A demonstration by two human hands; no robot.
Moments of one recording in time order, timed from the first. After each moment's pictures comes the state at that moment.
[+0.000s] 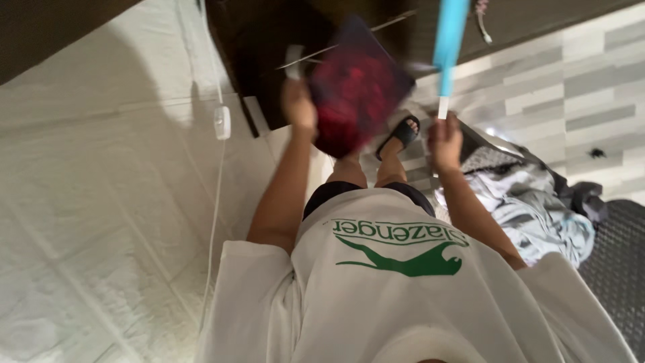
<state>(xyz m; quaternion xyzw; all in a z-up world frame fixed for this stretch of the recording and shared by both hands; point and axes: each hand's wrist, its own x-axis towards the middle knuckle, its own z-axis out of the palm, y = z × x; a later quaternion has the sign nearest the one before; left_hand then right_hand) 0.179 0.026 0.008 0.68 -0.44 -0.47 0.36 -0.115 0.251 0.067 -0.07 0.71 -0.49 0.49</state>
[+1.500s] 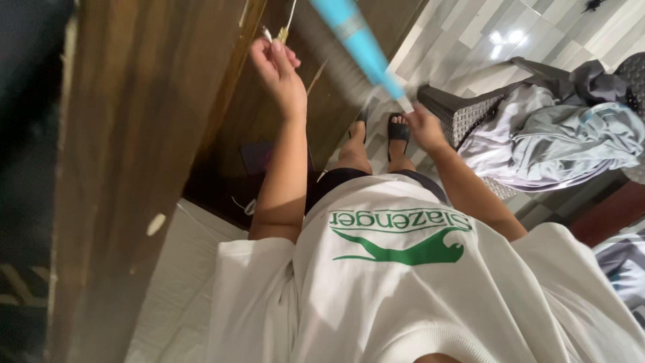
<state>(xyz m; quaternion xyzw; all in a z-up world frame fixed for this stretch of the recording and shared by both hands) -0.200 -0.081 0.169 0.31 -0.65 -0.61 0.34 -0.206 0.271 0.018 -0.09 0.82 -0.45 0.34</state>
